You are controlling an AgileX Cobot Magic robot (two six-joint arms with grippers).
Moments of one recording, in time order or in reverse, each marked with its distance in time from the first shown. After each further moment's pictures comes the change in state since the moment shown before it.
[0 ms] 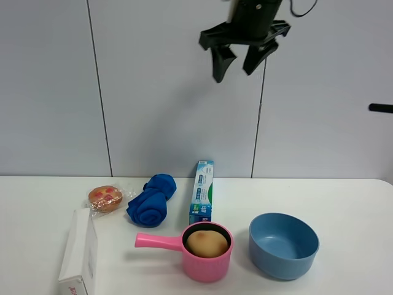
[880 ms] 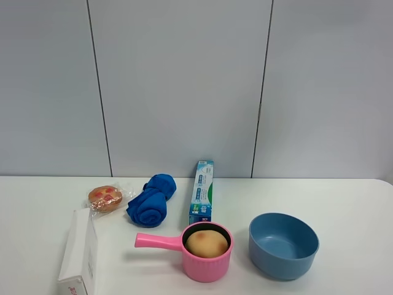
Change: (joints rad) left arm 0.000 0.000 0.000 0.000 0.000 0.000; right arm -0.509 -0.473 -0.013 -0.174 0.039 0.003
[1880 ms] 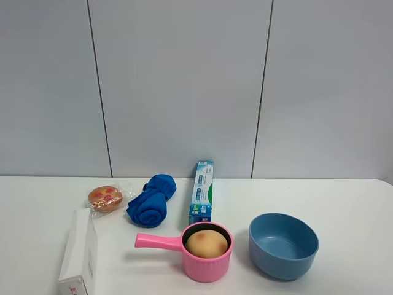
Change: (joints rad) left arm 0.000 0.000 0.000 0.000 0.000 0.000; right arm 0.000 -1.008 0.807 -0.172 0.001 0.068
